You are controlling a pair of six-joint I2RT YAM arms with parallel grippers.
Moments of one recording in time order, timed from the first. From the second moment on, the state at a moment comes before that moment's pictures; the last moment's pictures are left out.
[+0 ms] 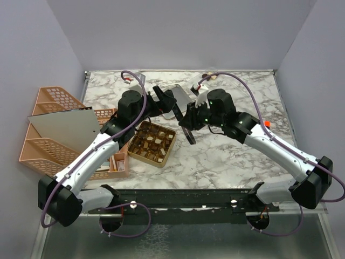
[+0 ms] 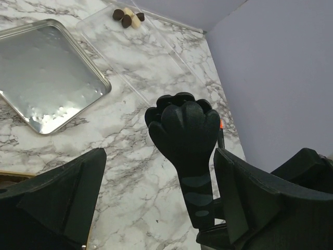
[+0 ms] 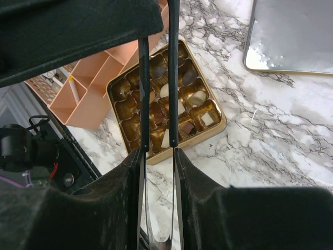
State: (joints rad) left arm -0.54 1.17 1.02 -0.05 0.04 -0.72; right arm 0.76 1.33 1.22 -0.37 -0.20 0.28
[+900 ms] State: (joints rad) left arm -0.54 1.18 0.97 -0.15 -0.08 -0.62; right arm 0.76 1.29 1.24 -0.42 -0.05 0.29
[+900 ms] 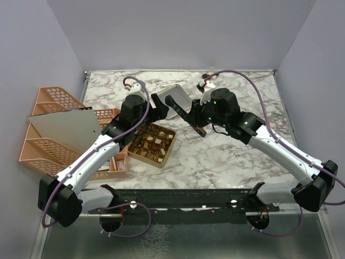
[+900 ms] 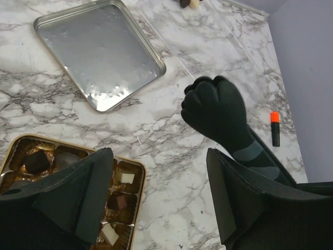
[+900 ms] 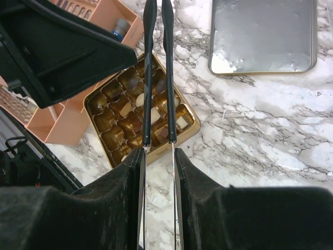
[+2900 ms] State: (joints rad) left arm -0.54 0.90 0.87 -0.21 -0.14 -0.44; right arm 0.72 1.56 1.47 -0.58 0.17 0.26
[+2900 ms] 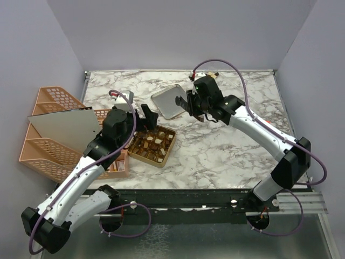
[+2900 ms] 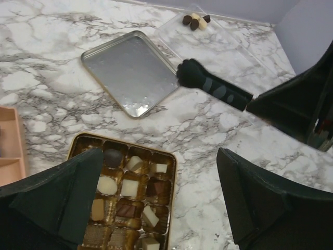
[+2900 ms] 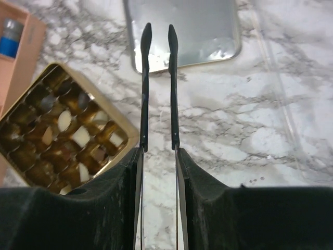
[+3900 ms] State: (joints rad) left arm -0.54 0.63 0.70 -0.24 -0.30 -0.31; right arm 0.34 2.23 2.16 -0.68 0.33 0.05
